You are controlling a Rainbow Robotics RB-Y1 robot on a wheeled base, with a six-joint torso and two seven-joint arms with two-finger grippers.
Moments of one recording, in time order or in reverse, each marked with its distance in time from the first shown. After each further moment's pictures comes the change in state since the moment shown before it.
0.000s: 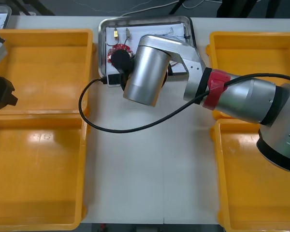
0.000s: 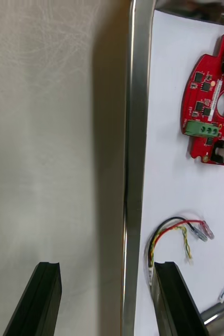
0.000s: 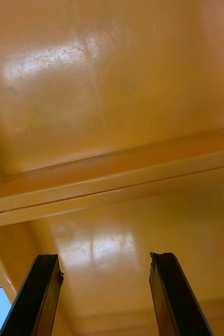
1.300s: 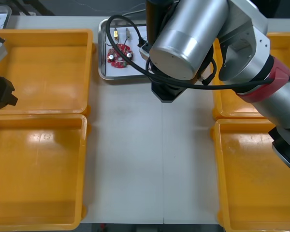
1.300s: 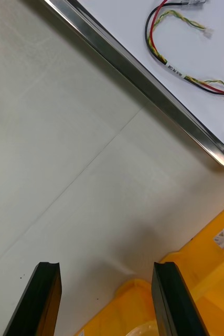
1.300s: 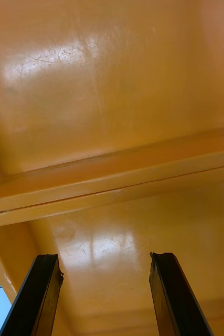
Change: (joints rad) right arm 0.156 -0.094 -0.425 -0.469 -0.182 0.655 -0.672; left arm 0.000 0.000 0.000 -0.001 0.000 0.000 0.000
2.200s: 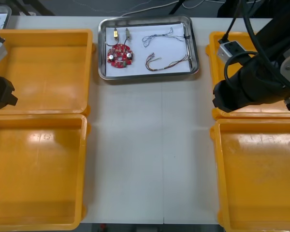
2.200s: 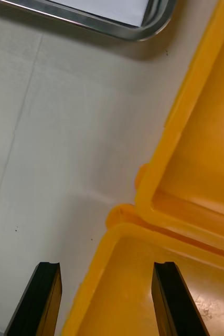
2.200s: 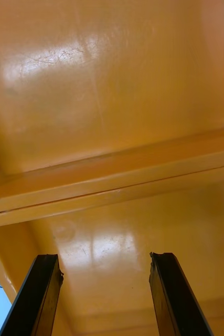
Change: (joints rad) right arm 0.410 -0.292 -0.410 -0.401 -0.213 0.001 -0.183; left arm 0.000 0.000 0.000 -0.001 0.000 0.000 0.000
